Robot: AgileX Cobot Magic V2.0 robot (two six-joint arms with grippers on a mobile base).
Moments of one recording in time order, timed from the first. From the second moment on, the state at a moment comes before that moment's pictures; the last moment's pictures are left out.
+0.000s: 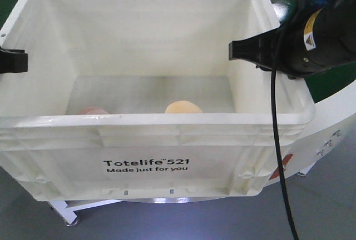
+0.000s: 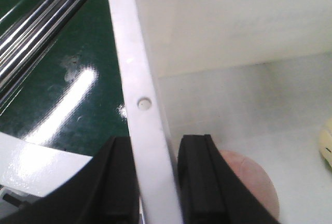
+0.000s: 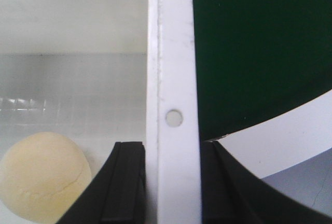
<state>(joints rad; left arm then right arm) -0.28 1.00 -1.04 0.10 0.82 -0.16 0.70 1.31 -1.25 -0.50 1.06 0.74</state>
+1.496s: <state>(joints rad) -0.28 0.99 -1.02 0.11 0.80 -0.16 0.72 1.30 -1.24 -0.56 1.05 0.80</state>
